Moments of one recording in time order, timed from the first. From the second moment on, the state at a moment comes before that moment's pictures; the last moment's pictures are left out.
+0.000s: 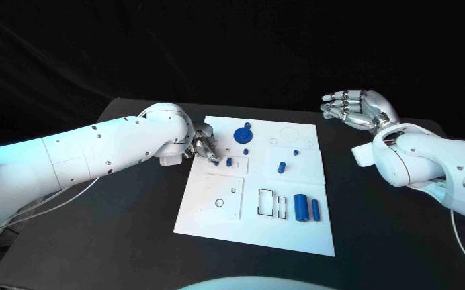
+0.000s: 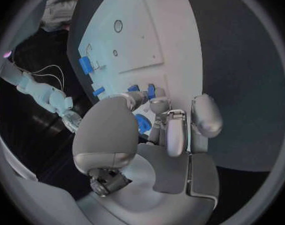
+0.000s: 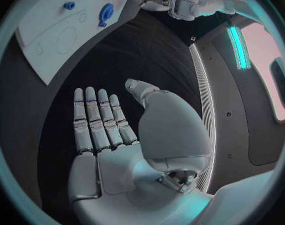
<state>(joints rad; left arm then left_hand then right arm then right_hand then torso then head) 1.21 -0.74 0.00 1.38 -1.18 0.27 -0.50 1.19 -0.16 0.61 0.26 0.28 0.84 0.05 0.79 0.69 1.27 -0.03 1.15 0.82 1.46 -0.09 1.54 1.31 0.11 1.40 0.02 1.29 1.04 1.26 -0.87 -0.14 1.42 -0.45 -0.53 0.30 1.25 -0.15 0.46 0.10 0.25 0.75 0.20 0.26 0.35 0.81 0.21 0.40 0.12 0.81 0.18 0.36 0.21 0.17 0.77 0.28 0.11 0.34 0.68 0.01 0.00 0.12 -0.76</state>
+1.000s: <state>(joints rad) 1.21 -0.73 0.00 1.38 -1.19 0.28 -0.50 1.18 -0.15 0.62 0.26 0.27 0.85 0.04 0.81 0.70 1.29 -0.04 1.17 0.85 1.46 -0.09 1.54 1.31 0.11 1.40 0.02 1.31 1.05 1.26 -0.88 -0.14 1.42 -0.45 -0.53 0.31 1.25 -0.15 0.46 0.10 0.25 0.75 0.20 0.26 0.35 0.81 0.21 0.40 0.12 0.81 0.18 0.36 0.21 0.17 0.77 0.28 0.11 0.34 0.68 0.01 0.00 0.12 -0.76</state>
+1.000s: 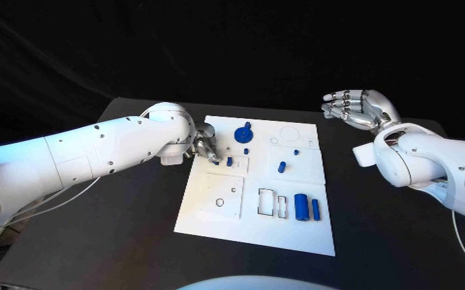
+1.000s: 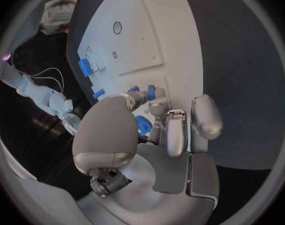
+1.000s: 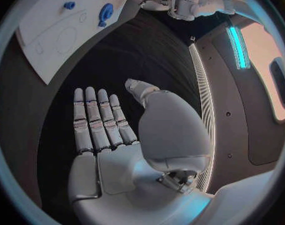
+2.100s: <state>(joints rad) 1.21 -0.72 0.00 1.36 -1.19 0.28 -0.51 1.08 -0.19 0.60 0.28 0.27 0.88 0.02 0.81 0.69 1.30 -0.04 1.18 0.86 1.46 -0.09 1.54 1.31 0.11 1.41 0.01 1.31 1.07 1.26 -0.88 -0.14 1.42 -0.45 -0.53 0.31 1.24 -0.15 0.45 0.10 0.25 0.75 0.20 0.26 0.35 0.81 0.21 0.40 0.11 0.81 0.18 0.36 0.20 0.17 0.77 0.29 0.10 0.33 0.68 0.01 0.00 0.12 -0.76</state>
